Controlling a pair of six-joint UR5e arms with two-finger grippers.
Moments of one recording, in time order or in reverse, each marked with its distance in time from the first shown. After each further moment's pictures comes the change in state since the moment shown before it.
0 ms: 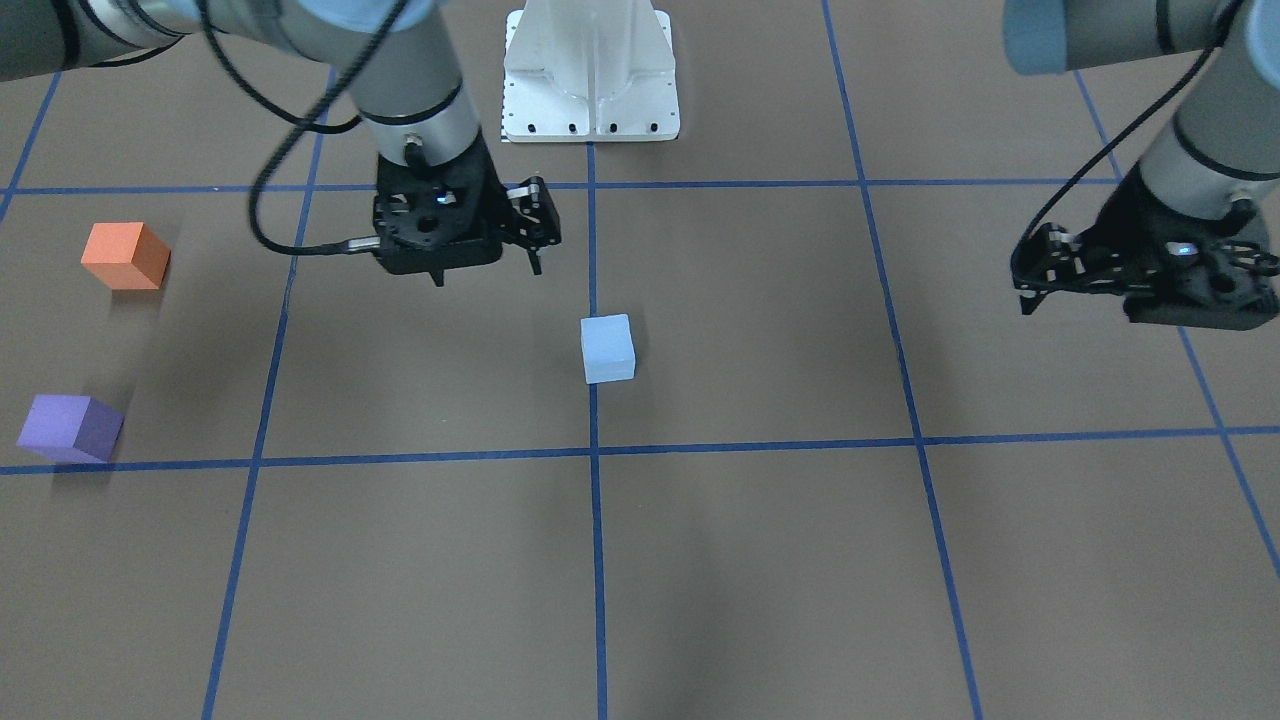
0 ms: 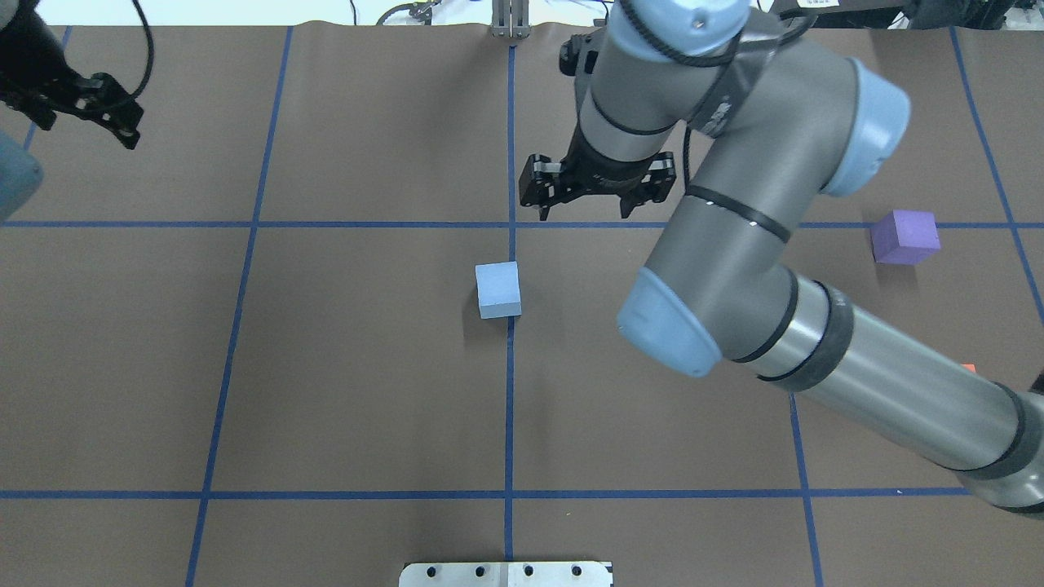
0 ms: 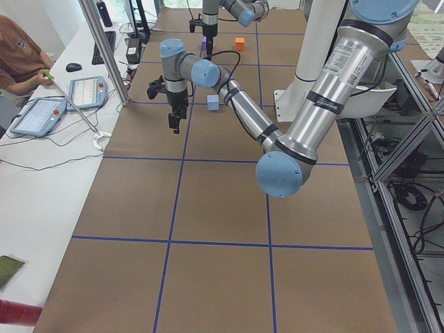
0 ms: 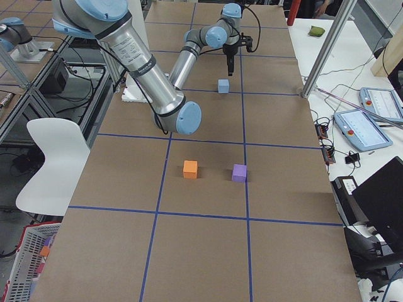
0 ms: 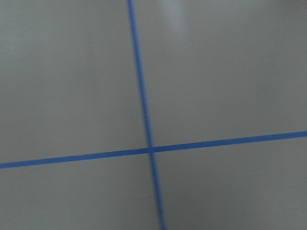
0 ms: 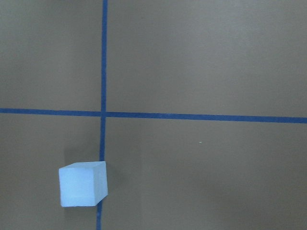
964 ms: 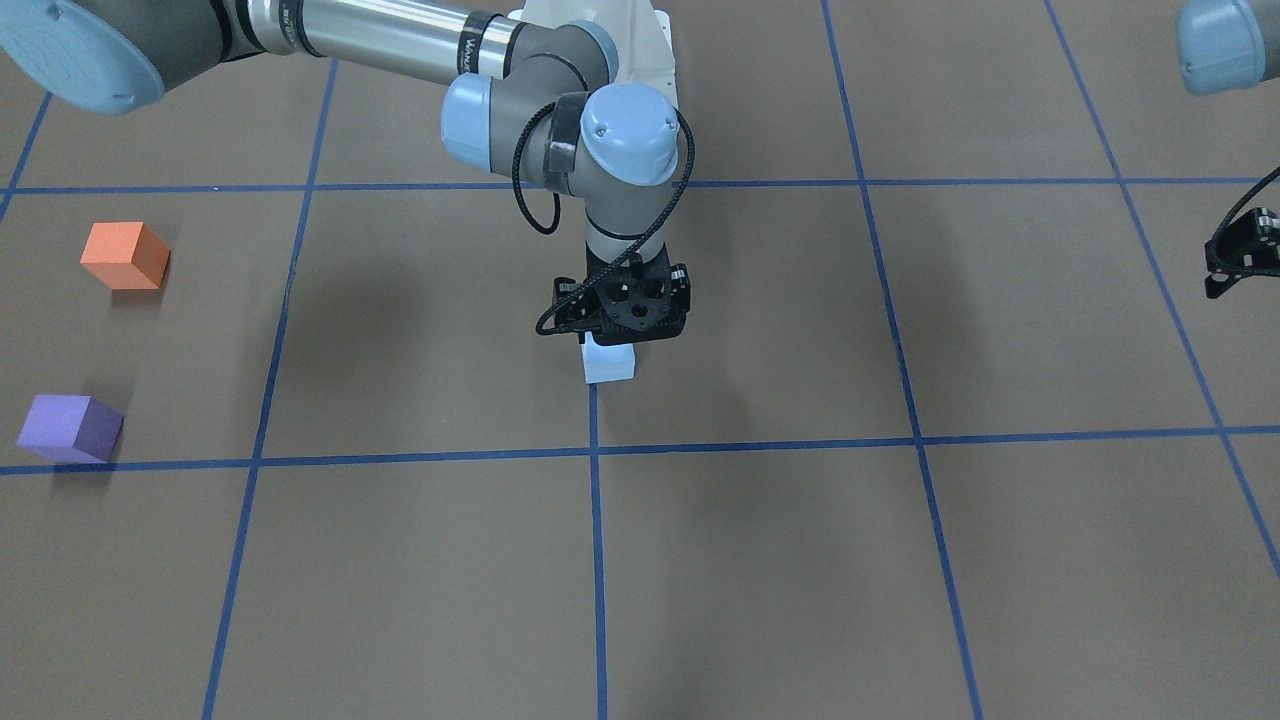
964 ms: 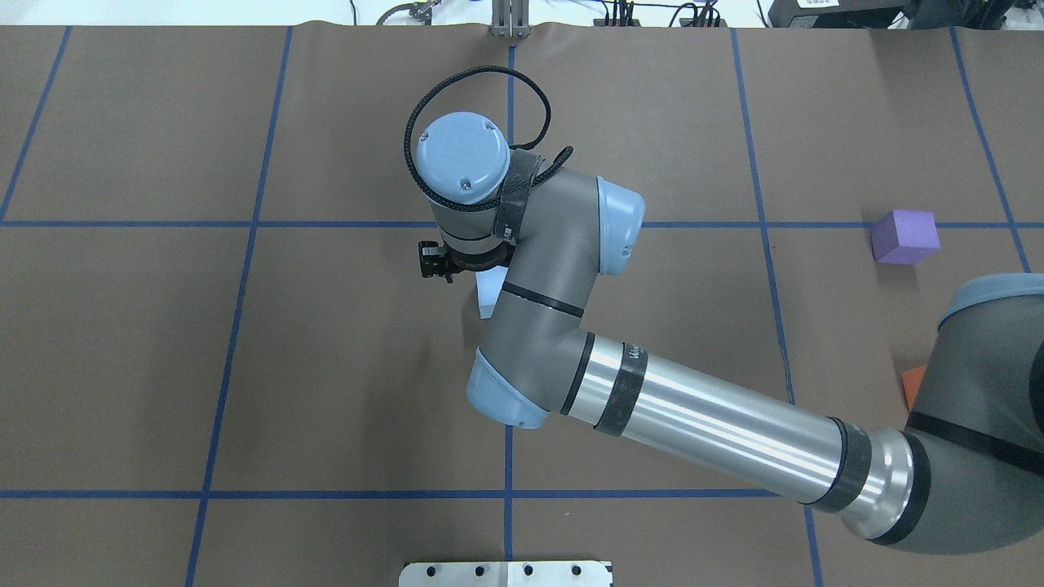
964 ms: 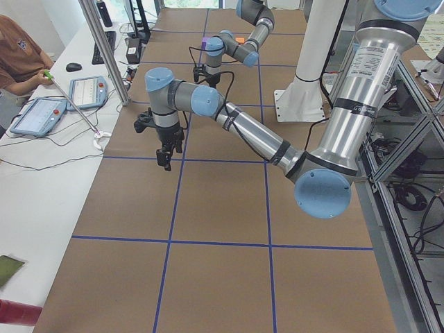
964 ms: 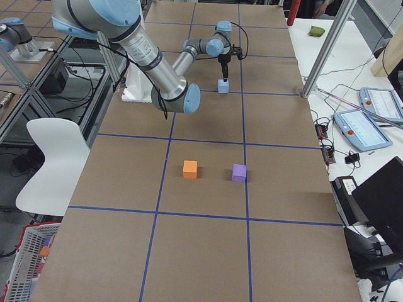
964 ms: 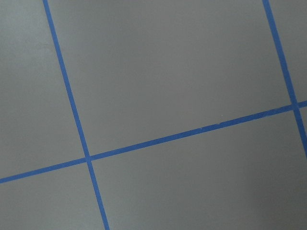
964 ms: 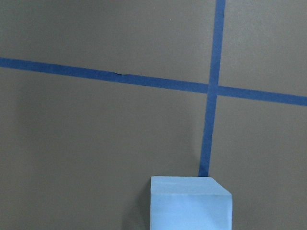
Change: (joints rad) left arm -0.146 0.108 0.045 -0.004 -0.013 0.236; right arm -0.159 0.137 -0.430 0.250 -0.144 0.054
